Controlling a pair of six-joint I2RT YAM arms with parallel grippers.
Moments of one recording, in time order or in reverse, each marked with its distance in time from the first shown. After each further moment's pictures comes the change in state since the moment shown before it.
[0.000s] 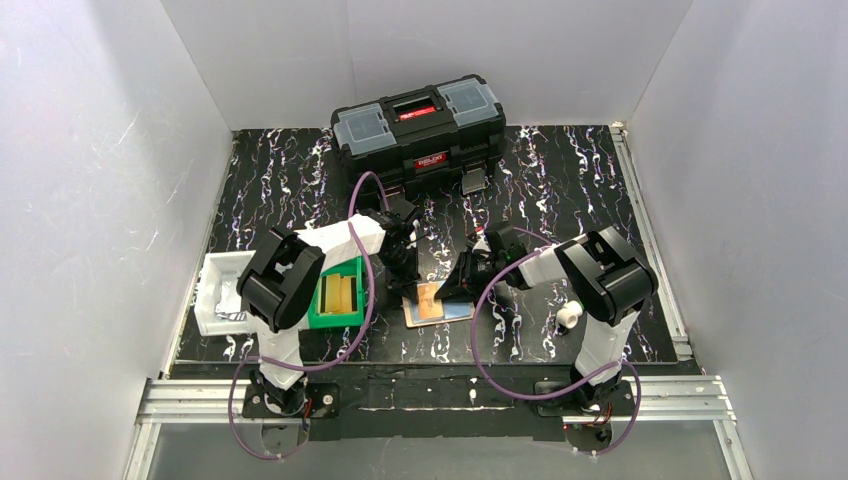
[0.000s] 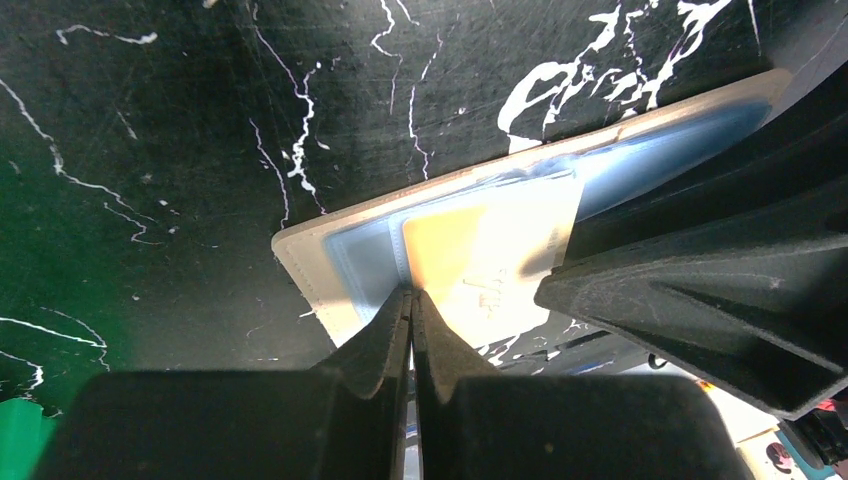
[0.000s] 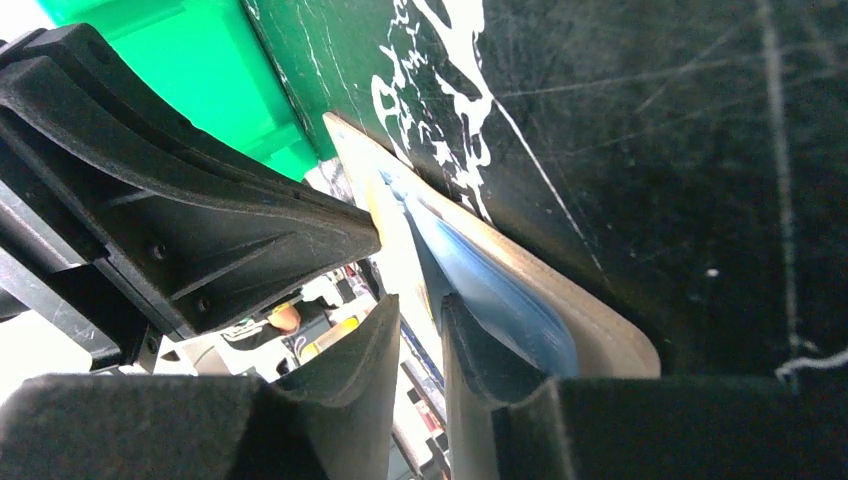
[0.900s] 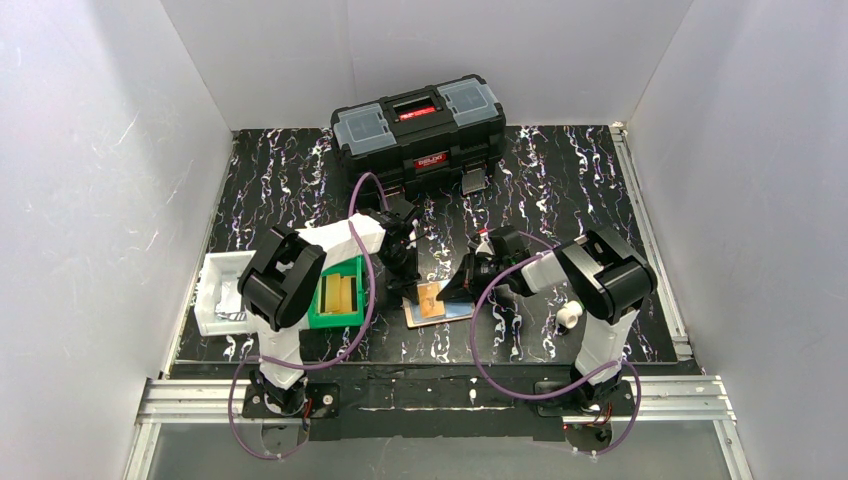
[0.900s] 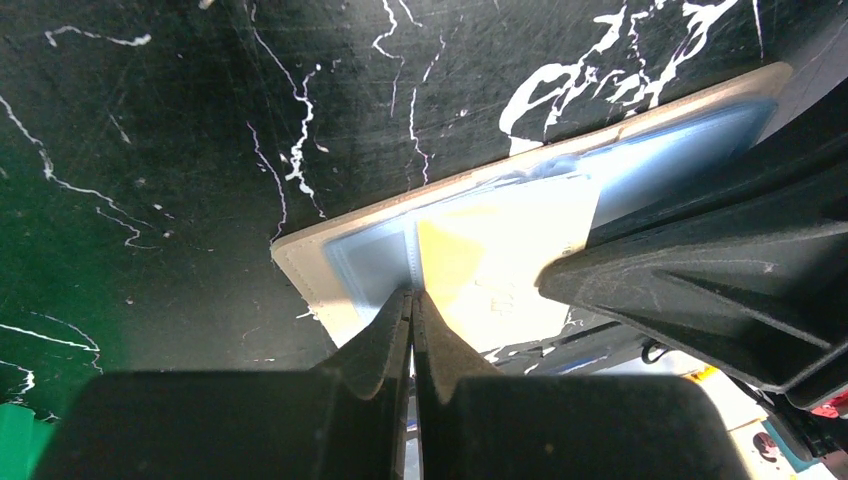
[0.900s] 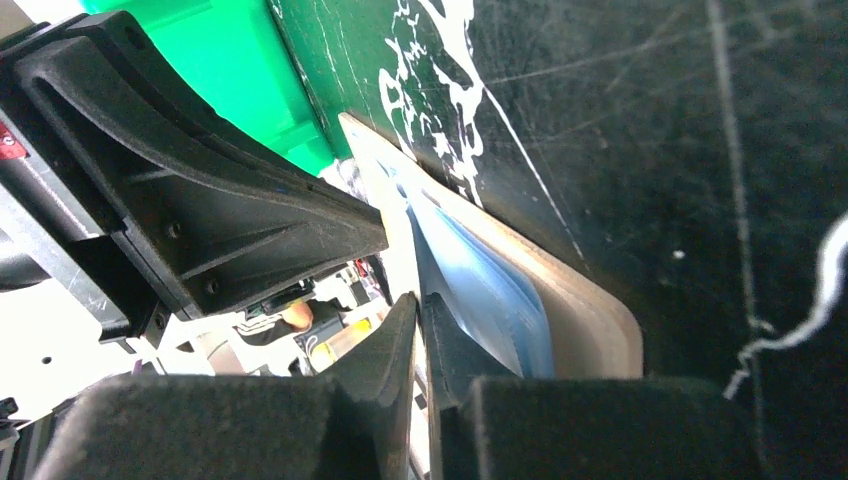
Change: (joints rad) left arm 0.005 0.014 0.002 -0.004 0.017 -0.002; right arm -0.012 0.012 -0.061 0.147 -0.021 0.052
